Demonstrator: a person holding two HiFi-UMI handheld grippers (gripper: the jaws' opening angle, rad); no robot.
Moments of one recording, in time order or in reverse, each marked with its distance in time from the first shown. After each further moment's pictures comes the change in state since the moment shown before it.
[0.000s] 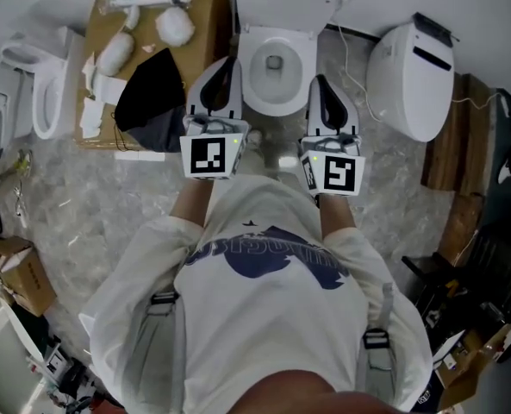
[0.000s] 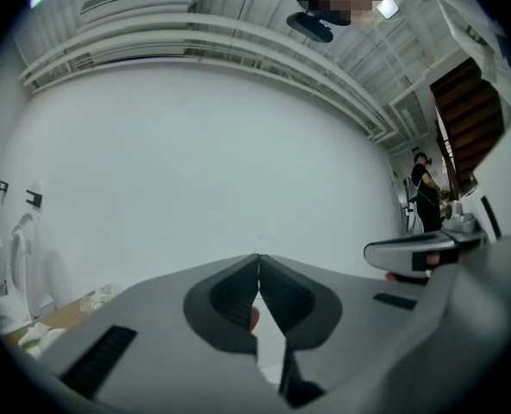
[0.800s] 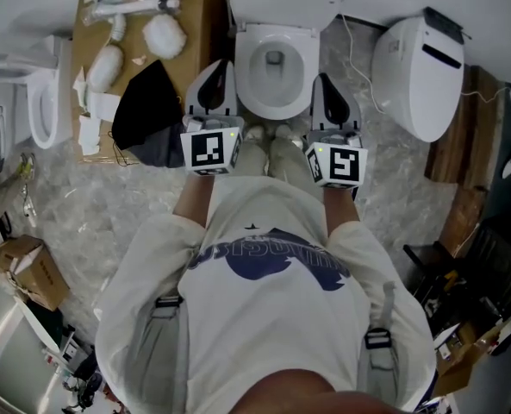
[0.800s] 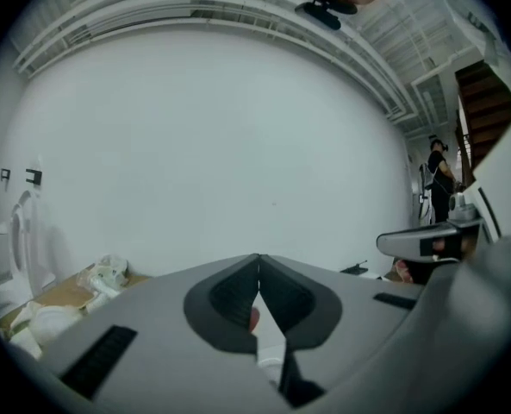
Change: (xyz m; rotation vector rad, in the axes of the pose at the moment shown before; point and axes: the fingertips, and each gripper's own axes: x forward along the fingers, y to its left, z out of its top) left arm 0.089 0.040 -0.082 -0.038 0.186 0.040; right arm 0.084 -0.057 -0.070 0.081 0.172 -0.024
